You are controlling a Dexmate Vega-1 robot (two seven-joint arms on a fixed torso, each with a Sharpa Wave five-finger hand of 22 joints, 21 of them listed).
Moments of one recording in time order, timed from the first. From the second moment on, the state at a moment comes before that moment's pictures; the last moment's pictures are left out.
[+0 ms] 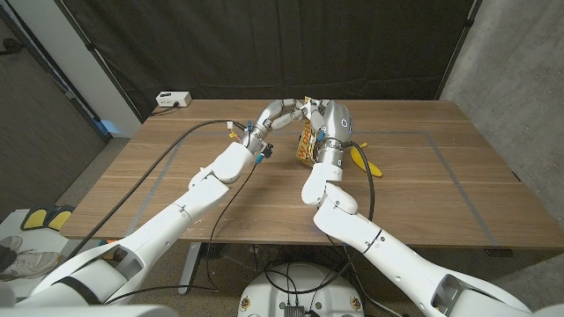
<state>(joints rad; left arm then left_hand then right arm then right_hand) 0.74 0.48 0.58 -1.48 -0.08 -0.43 0.10 0.94 0.09 0.53 -0.03 0.59 0.73 0.03 0.83 0.73 0.81 -0.06 0.82 1.06 0.73 -0.07 0.37 0.90 0.03 0.05 1.55 0.39 -0.84 -0.24 -0.80 -1.76 -0.54 -0.60 -0.99 1.04 0.19 0.22 -0.11 0.23 1.05 -0.06 0.33 0.30 0.91 -0.09 0.69 0.56 0.80 -0.09 0.70 1.02 0.44 -0.02 0.40 0.23</state>
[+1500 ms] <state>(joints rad) 0.85 0.51 0.51 -1.53 -0.19 -0.35 0.16 0.91 0.08 0.55 0.00 0.67 0.73 0.02 0.88 0.78 0.81 -0.06 0.81 1.07 0.79 -0.09 0.33 0.89 0.06 0.07 1.55 0.36 -0.95 0.22 -0.36 -1.41 -1.07 -0.16 -1.12 1.04 0.18 0.25 -0.07 0.26 1.04 -0.06 0.42 0.44 0.92 -0.10 0.76 0.68 0.83 -0.10 0.75 1.18 0.43 -0.04 0.46 0.28</state>
